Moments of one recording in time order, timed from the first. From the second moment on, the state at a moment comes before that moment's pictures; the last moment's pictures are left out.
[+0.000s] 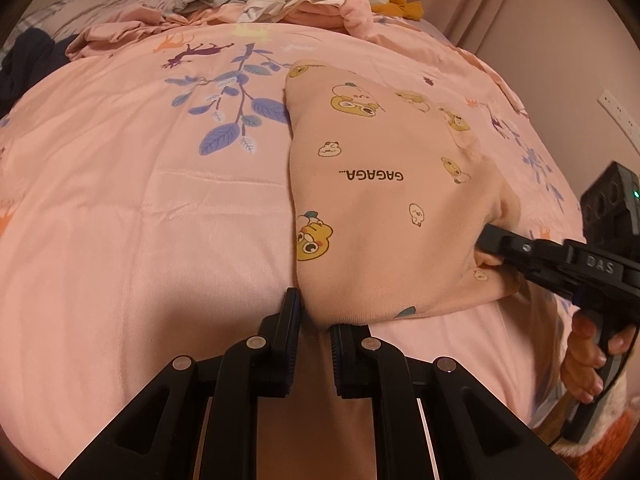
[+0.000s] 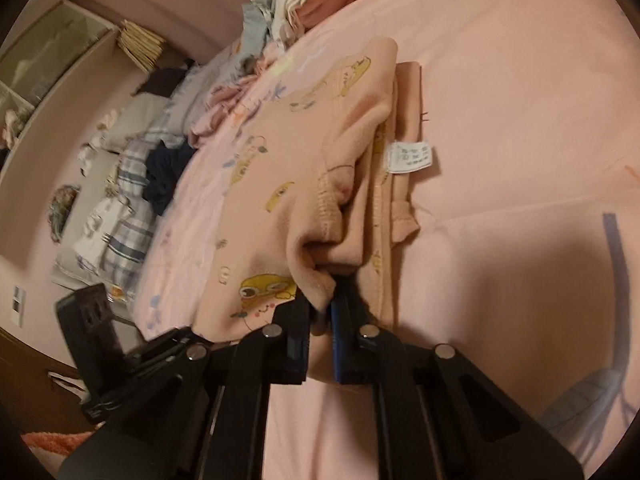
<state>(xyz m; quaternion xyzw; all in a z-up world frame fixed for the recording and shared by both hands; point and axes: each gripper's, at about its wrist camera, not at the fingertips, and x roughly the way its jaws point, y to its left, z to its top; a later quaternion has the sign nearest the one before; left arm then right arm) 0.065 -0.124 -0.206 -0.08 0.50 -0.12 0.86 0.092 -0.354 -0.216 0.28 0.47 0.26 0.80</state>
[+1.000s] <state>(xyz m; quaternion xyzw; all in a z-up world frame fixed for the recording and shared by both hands) 0.041 -0.108 -0.160 -0.07 0.55 -0.14 0.82 0.064 -0.372 -0.168 0.12 0.51 0.13 0.85</state>
